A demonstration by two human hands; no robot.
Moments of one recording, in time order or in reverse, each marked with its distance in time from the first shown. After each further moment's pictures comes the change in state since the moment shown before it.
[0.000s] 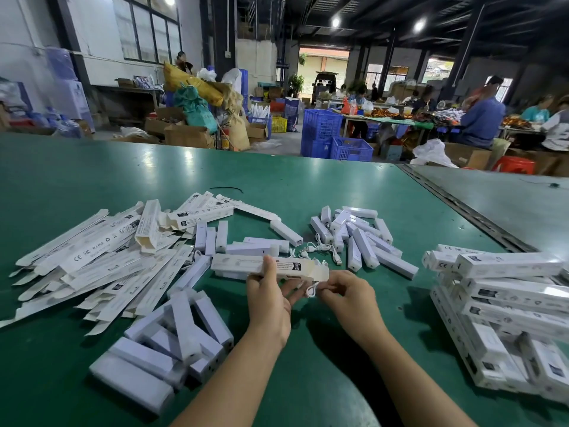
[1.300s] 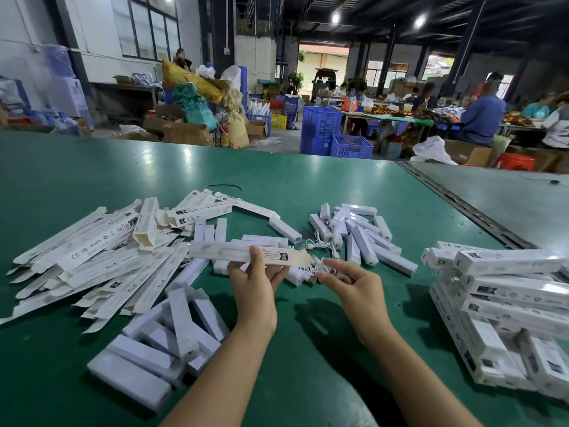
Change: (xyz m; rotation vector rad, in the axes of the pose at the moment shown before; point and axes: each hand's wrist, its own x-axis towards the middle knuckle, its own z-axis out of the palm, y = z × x) left_hand 0.006 0.013 -0.003 0.009 0.037 0.205; right_hand 0.000 -0.007 -0.006 0.386 0.023 0.087
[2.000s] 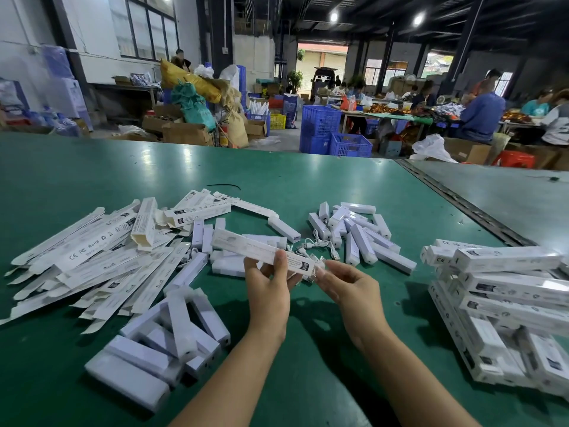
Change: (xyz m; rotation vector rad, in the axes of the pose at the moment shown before) left_hand -0.010 -0.018 0.003 0.194 -0.137 0.114; right_hand -0.003 0.000 0.008 0.267 0.068 0.167
